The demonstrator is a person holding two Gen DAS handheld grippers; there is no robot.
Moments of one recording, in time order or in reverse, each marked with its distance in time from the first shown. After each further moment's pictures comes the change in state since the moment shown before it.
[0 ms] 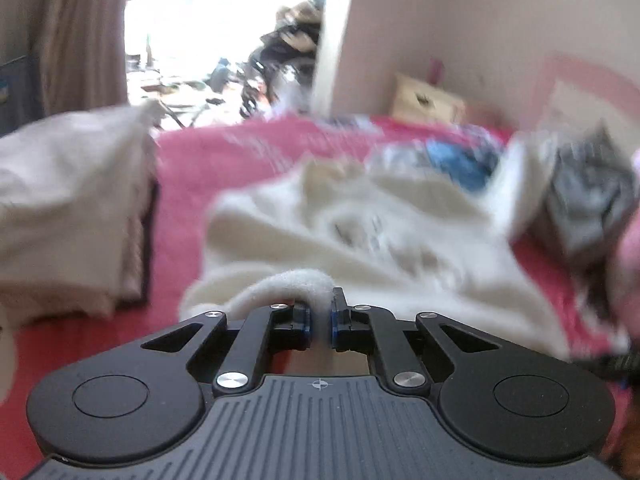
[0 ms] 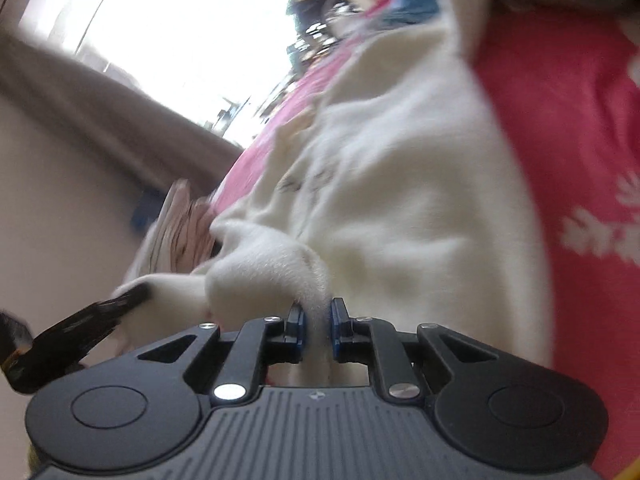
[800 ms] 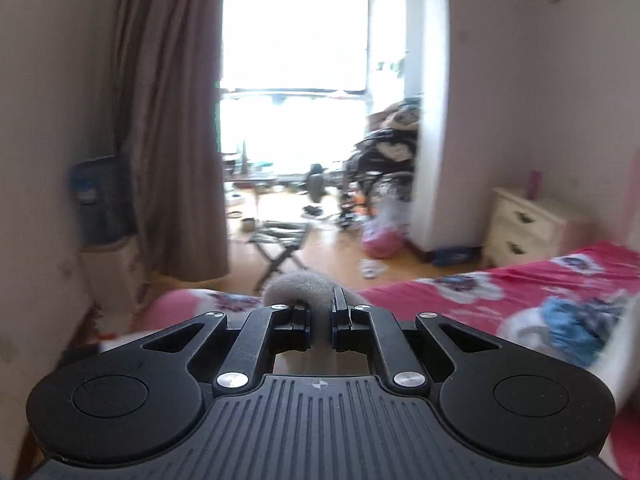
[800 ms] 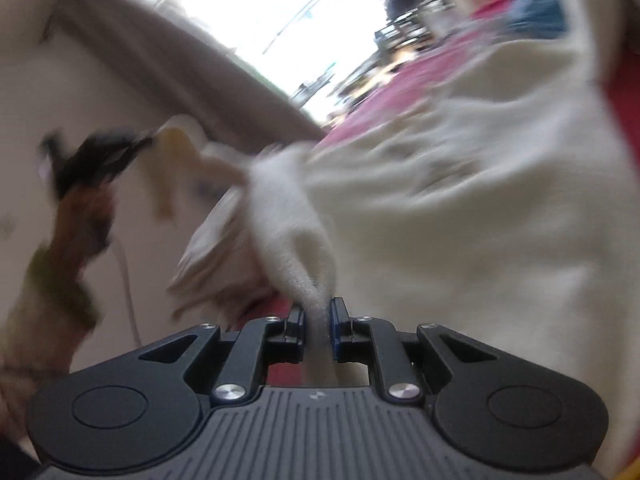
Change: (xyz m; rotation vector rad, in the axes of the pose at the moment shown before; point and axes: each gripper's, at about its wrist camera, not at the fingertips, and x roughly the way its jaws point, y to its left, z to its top) left arm -0.014 0.102 0.197 0.017 -0.233 0.285; right arm 0.023 0.093 -0.018 -0.256 0.111 0.180
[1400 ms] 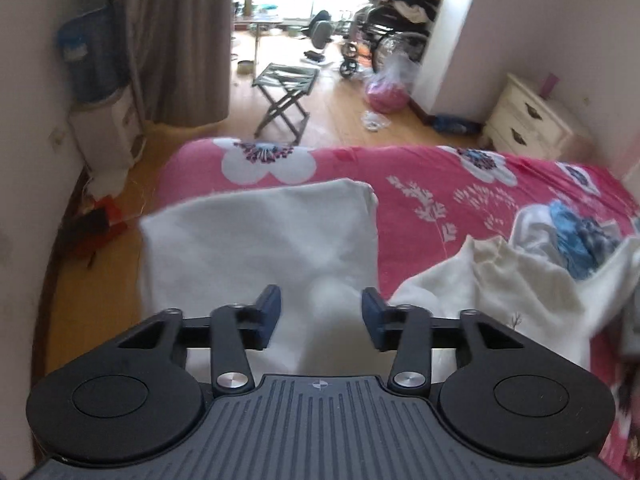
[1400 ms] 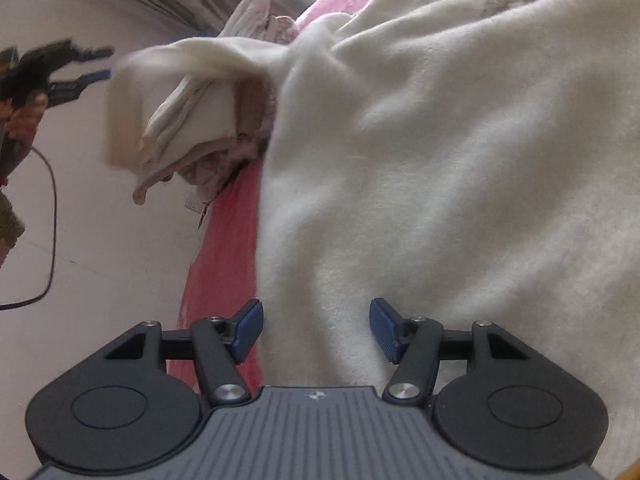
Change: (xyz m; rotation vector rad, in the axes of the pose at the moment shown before) left arm 0.033 0.115 0.006 -0.082 0.506 -0.086; right arm 0.110 -0.008 -0.052 0.034 0.326 -0.041
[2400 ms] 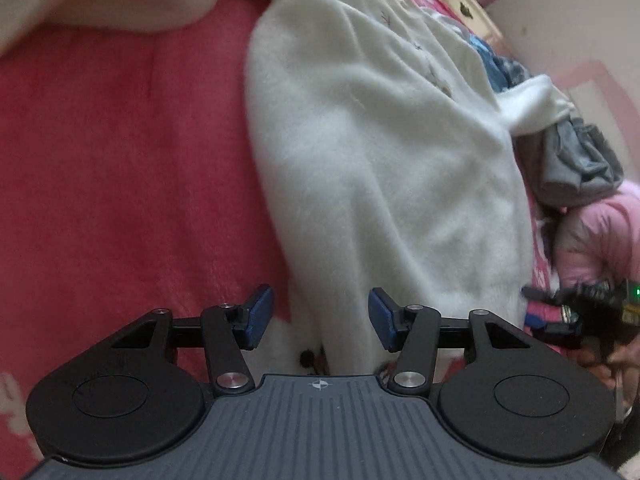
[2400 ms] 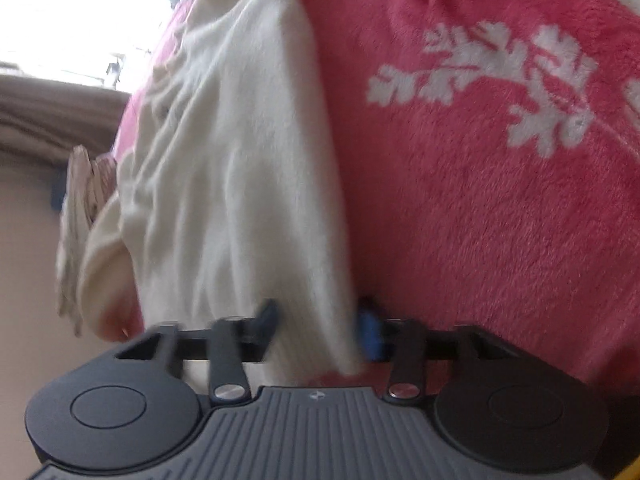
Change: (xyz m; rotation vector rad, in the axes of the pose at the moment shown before) left arm 0.085 -0.116 -0.359 -0.223 0.291 -0.414; right arm -0.176 -0.128 -0.041 0.513 -0.089 -0.248
